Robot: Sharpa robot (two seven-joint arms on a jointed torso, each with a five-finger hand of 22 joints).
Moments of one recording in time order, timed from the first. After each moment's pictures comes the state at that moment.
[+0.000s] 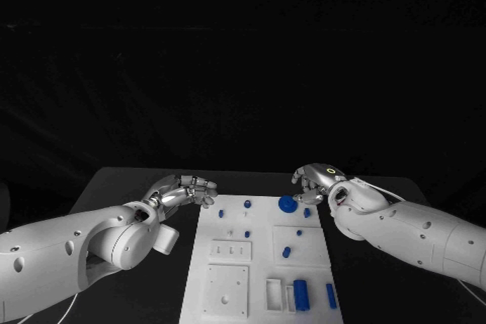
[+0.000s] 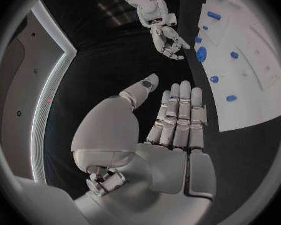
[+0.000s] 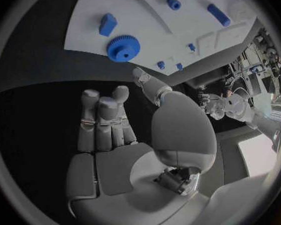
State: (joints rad) left arm 1.38 -0.88 -0.17 1.53 -0.12 -0.29 0.28; left_hand 1.15 -0.12 0.56 -0.28 0.10 0.77 0.17 0.42 0.41 1.11 0.14 0.15 0.16 0.90 0.11 0.55 0.50 0.04 0.61 0.01 0.82 0.96; right arm 1.27 -0.63 -0.02 1.08 -1.58 -0.43 -0.15; right_hand 1.12 -0.28 0.62 -0.20 0.08 0.87 0.13 0.33 0.40 1.18 0.01 0.83 1.03 1.30 -0.10 1.24 0.80 0.24 1.12 -0.03 1.01 1.21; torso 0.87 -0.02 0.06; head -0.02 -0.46
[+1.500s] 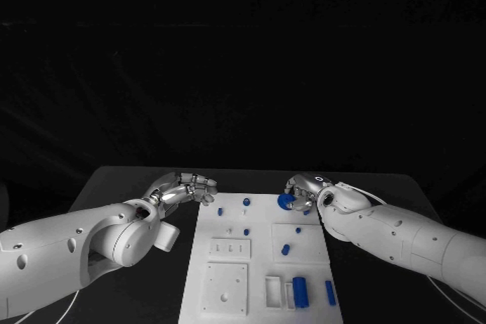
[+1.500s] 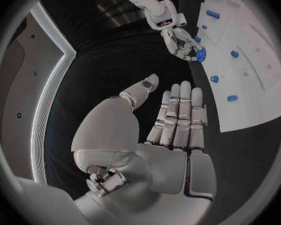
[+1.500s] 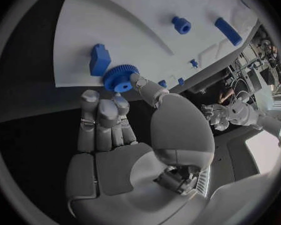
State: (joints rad) left arm 1.38 -0.86 -0.17 1.51 -0.13 -0.29 0.28; left_hand 1.15 -0.12 0.56 -0.28 0.09 0.77 0.17 0.42 0.41 1.11 0.14 0.15 0.16 0.90 0.11 0.55 0.50 0.04 0.61 0.01 0.82 0.96; right arm 1.23 -0.50 -0.03 0.89 -1.53 -0.34 -0.09; right_hand 1.10 -0.22 0.68 -0.18 0.05 0.84 0.14 0.30 0.39 1.13 0.03 1.08 1.26 1.29 -0.08 1.29 0.91 0.24 1.13 -0.04 1.05 1.28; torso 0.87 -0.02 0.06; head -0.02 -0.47
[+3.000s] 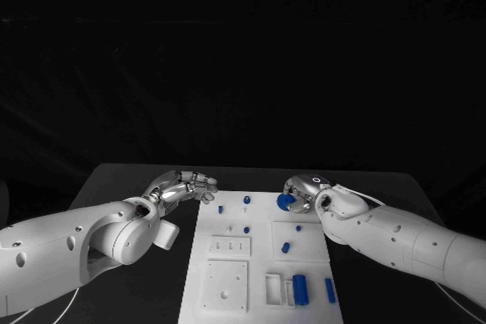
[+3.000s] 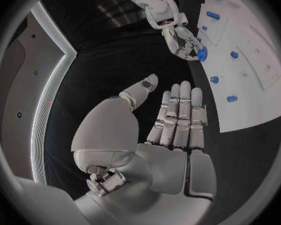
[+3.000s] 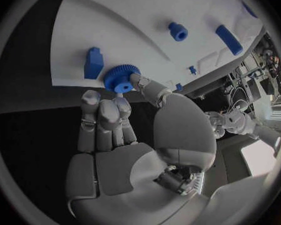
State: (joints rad) left arm 1.38 -0.87 -0.17 1.53 -0.14 -0.29 0.28; left_hand 1.14 -0.13 0.56 -0.28 0.08 0.77 0.17 0.42 0.41 1.11 0.14 0.14 0.16 0.90 0.11 0.55 0.50 0.05 0.61 0.01 0.82 0.96; right arm 1.23 -0.51 -0.05 0.94 -1.61 -0.38 -0.13; right_hand 1.09 -0.21 0.75 -0.18 0.18 0.90 0.09 0.35 0.41 1.18 0.00 1.13 1.28 1.30 -0.10 1.29 0.94 0.23 1.15 -0.06 1.06 1.30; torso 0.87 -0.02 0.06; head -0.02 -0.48
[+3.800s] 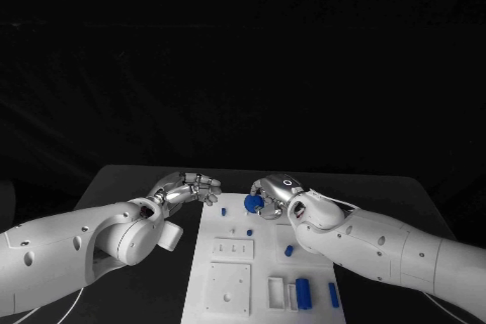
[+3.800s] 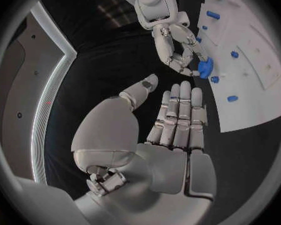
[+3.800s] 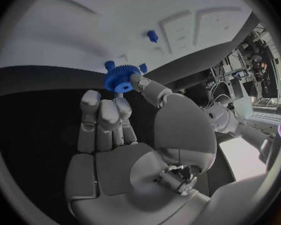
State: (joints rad) left arm 1.38 -0.87 -0.17 1.52 -0.14 -0.29 0.28; left_hand 1.14 -0.13 0.56 -0.28 0.08 0.77 0.17 0.42 0.41 1.11 0.14 0.14 0.16 0.90 0.11 0.54 0.50 0.05 0.61 0.01 0.82 0.96; right arm 1.24 -0.45 -0.05 1.13 -1.70 -0.45 -0.18; right_hand 1.08 -0.21 0.78 -0.16 0.14 0.91 0.09 0.34 0.41 1.20 0.00 1.14 1.29 1.30 -0.11 1.29 0.95 0.23 1.16 -0.06 1.06 1.31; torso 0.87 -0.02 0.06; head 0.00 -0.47
